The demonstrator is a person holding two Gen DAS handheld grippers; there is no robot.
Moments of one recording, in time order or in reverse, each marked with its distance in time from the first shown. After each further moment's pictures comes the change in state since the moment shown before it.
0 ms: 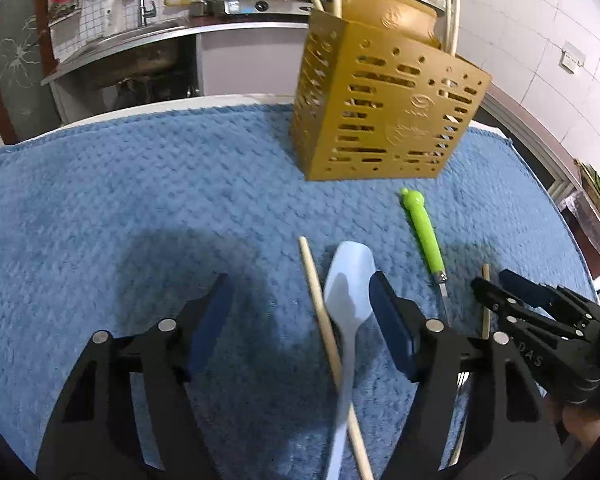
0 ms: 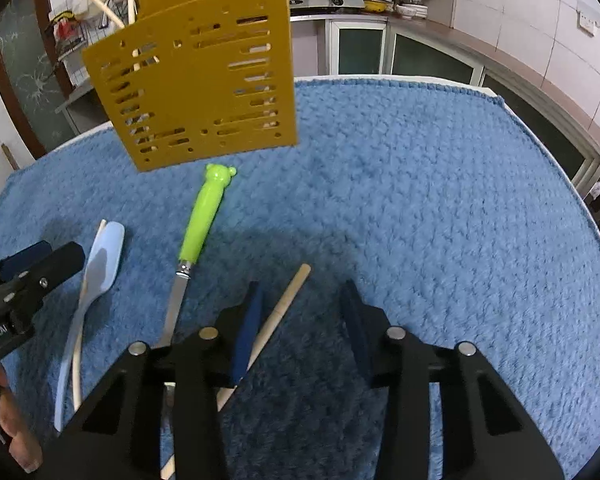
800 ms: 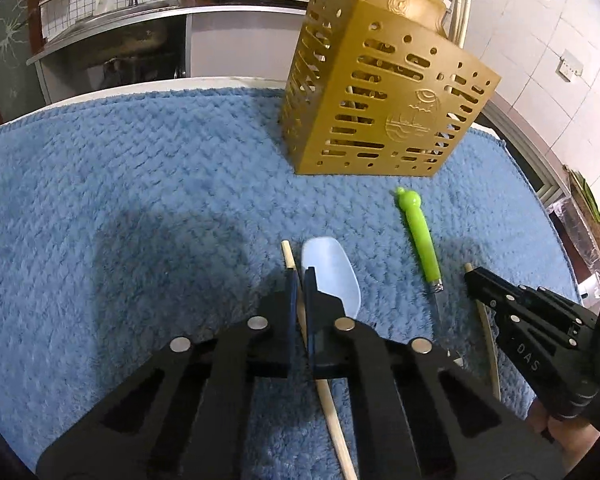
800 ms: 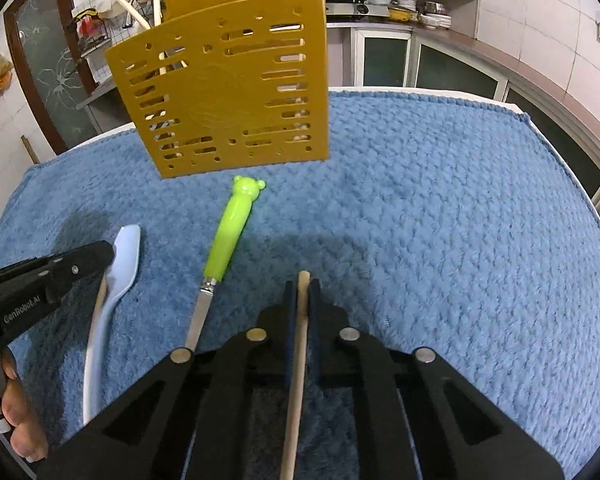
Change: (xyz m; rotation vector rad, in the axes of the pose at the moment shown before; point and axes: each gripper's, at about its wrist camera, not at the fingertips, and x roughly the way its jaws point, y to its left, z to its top) left arm 0.017 0.005 0.006 -0.044 0.043 -0.071; right arm 0.000 0.007 0.005 -0.051 -0.031 0.082
